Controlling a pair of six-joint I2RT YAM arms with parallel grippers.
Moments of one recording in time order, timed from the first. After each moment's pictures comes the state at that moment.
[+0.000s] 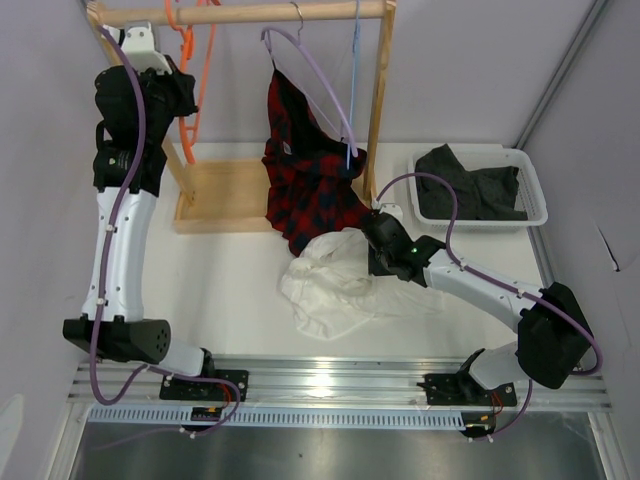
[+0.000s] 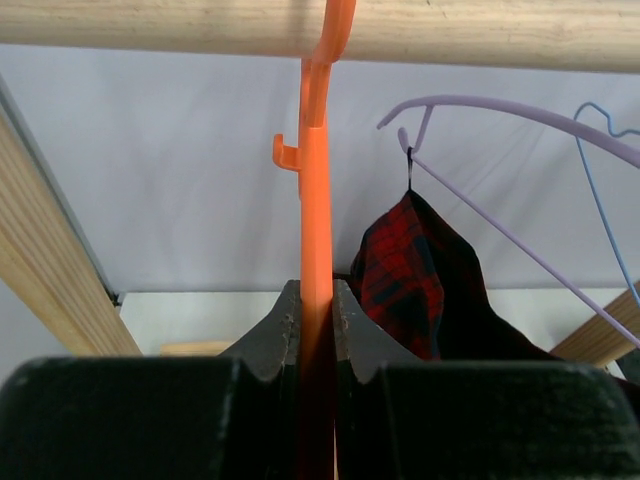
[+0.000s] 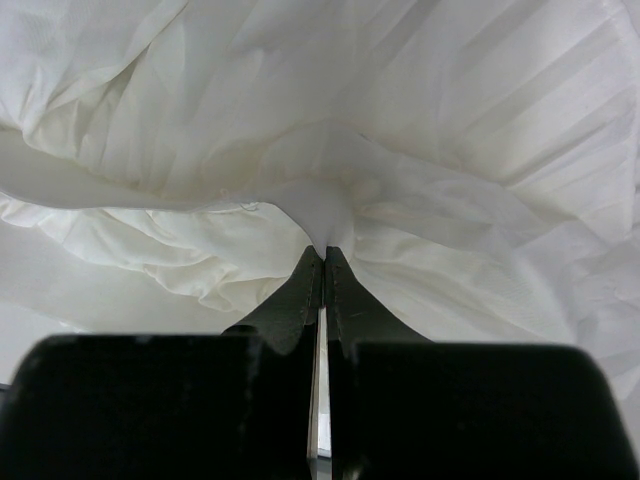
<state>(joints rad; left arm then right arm) -0.05 1.47 1.89 -0.38 0.04 -0.10 0.76 1.42 1.01 -0.52 0.30 0.57</state>
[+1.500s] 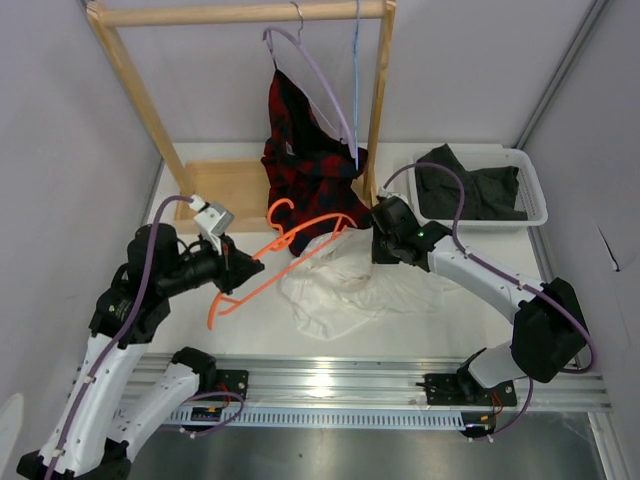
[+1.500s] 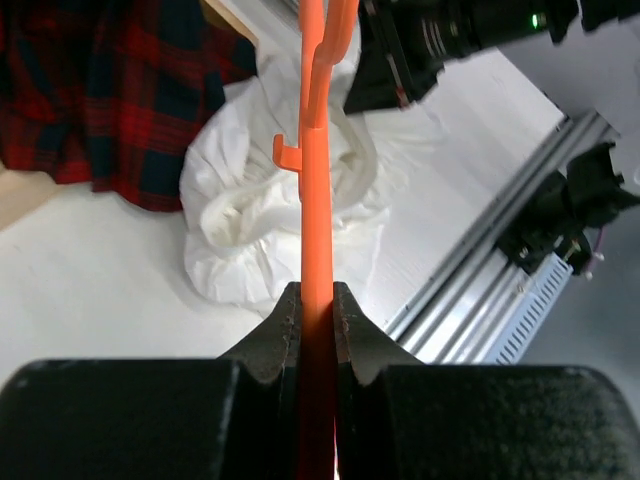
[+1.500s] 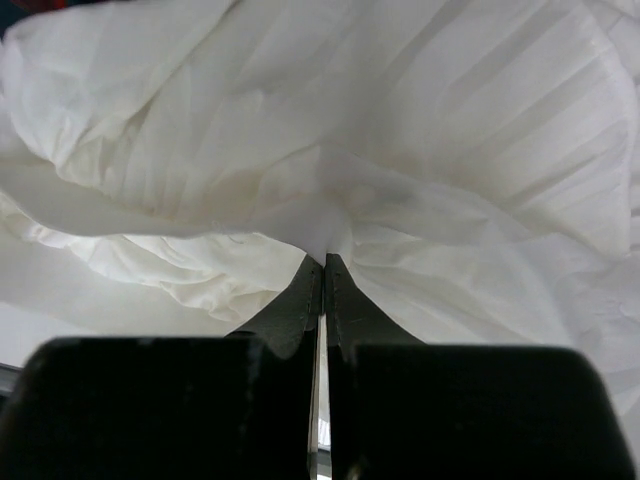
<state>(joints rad) -0.33 0.68 1.04 -0.76 0.54 -0.10 0.67 1.46 1.09 -0.56 0.17 0.54</state>
